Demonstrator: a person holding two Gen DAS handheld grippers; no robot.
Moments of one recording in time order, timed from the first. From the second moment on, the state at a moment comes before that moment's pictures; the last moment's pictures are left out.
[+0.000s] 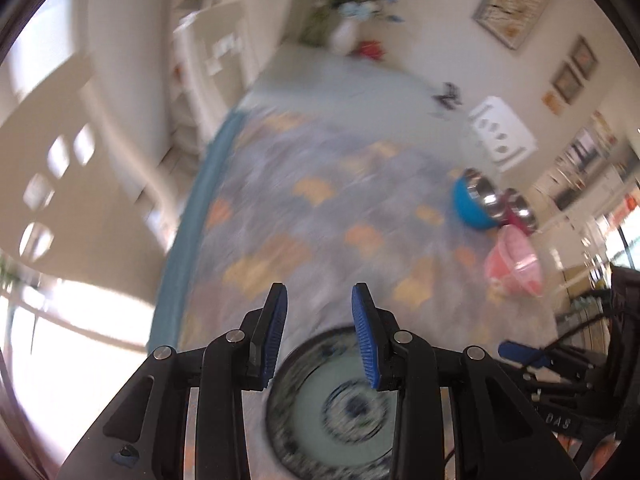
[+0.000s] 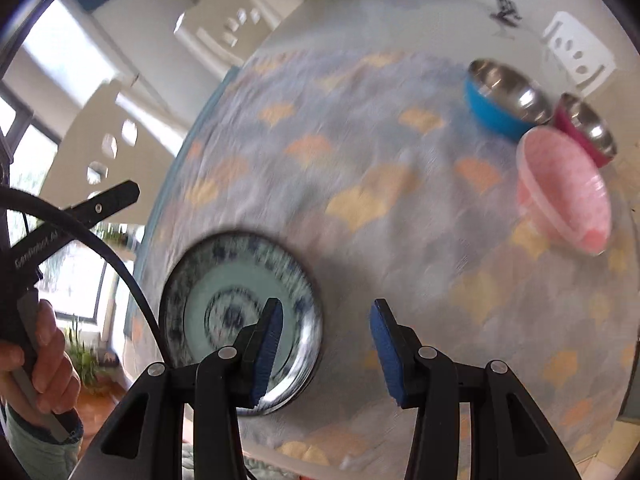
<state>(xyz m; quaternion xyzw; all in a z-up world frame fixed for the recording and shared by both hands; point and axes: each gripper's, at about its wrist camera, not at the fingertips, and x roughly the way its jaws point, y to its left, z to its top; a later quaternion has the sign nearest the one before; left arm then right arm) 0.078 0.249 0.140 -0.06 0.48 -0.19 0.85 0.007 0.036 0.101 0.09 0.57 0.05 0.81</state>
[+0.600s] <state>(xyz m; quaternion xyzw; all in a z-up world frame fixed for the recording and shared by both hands) 0.125 -0.004 0.136 0.15 0.46 -0.41 0.77 0.003 -0.143 0.120 0.17 0.54 -0.15 0.81</state>
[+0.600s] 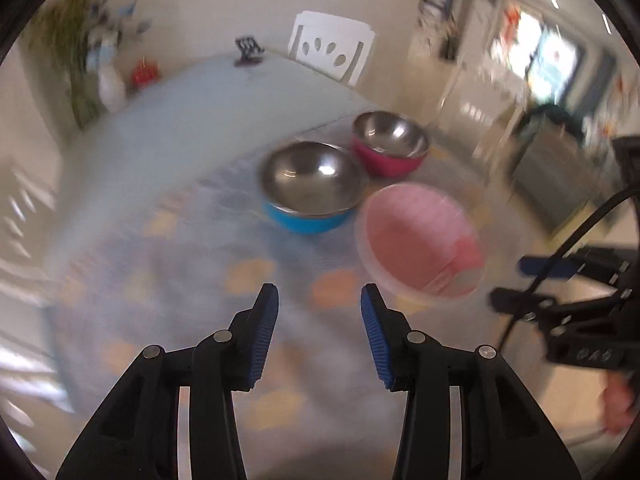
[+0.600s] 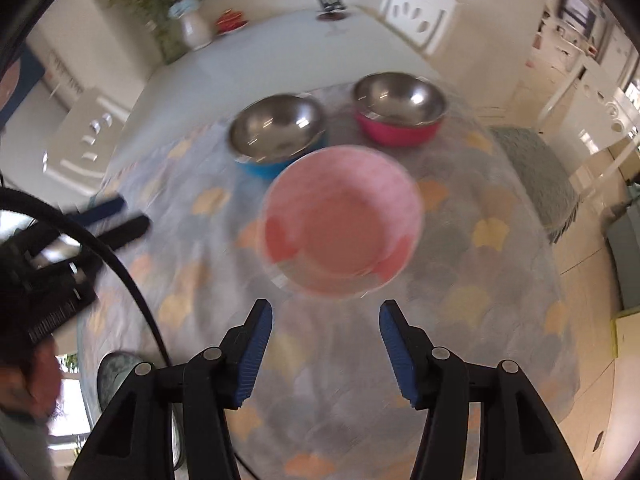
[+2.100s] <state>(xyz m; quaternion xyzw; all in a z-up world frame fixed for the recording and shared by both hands) 0.100 -0.058 0.056 -0.08 0.58 -0.24 0.78 0.074 -0.242 0.016 0.17 0.61 0.03 0.77</state>
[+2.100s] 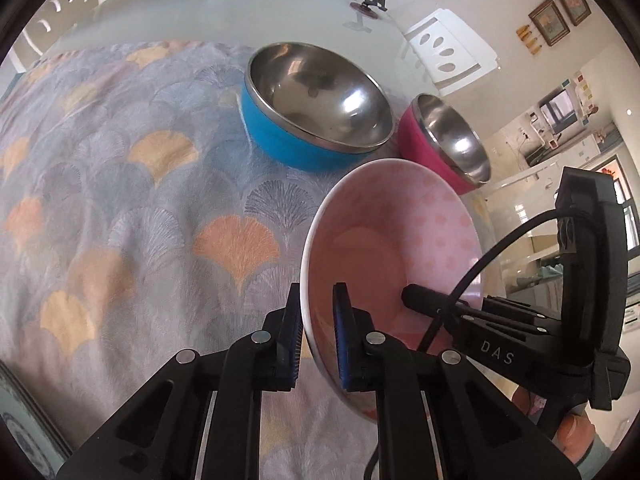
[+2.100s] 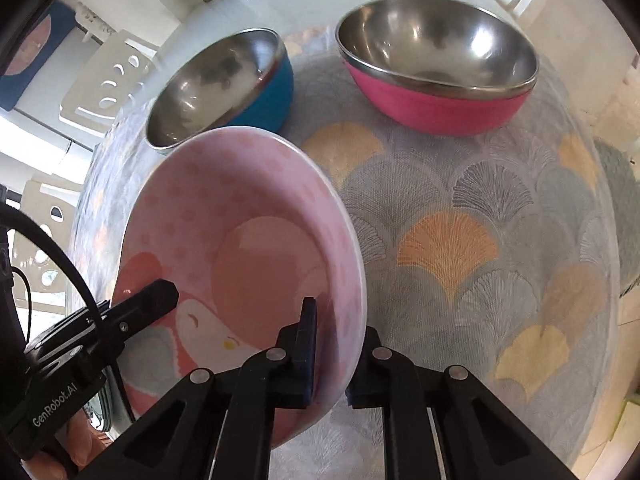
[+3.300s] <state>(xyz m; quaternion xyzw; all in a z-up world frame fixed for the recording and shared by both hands) -0.043 0.003 0.065 -0.07 0.62 -0.25 0.74 -0.084 -0.171 0.027 0.18 0.66 0.00 0.73</state>
